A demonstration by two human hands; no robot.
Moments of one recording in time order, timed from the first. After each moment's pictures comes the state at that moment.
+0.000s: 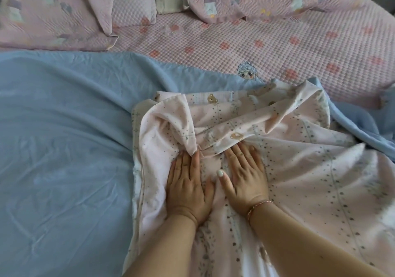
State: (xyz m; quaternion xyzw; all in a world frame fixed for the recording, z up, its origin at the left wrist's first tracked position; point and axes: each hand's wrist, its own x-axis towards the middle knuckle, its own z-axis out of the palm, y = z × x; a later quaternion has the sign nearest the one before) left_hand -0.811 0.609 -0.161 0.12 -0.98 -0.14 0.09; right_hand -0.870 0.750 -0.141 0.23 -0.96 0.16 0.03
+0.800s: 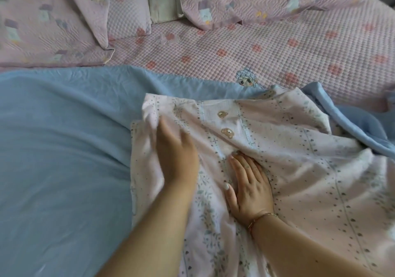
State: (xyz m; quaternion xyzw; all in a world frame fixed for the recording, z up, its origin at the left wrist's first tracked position) left_hand -0.896 0.591 -0.071 0.30 -0.82 -0.41 0.25; right_hand -0.875 0.748 -0.147 0.20 -0.95 0.22 0.09
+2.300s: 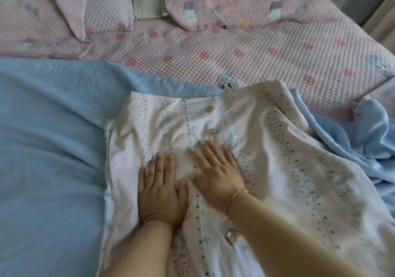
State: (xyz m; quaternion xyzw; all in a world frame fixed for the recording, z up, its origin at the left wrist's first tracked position) left_hand -0.845 0.596 -0.155 0.15 -0.99 -0.06 0.03; right_hand -0.920 0.740 -0.119 0.29 -0.95 0.10 -0.09
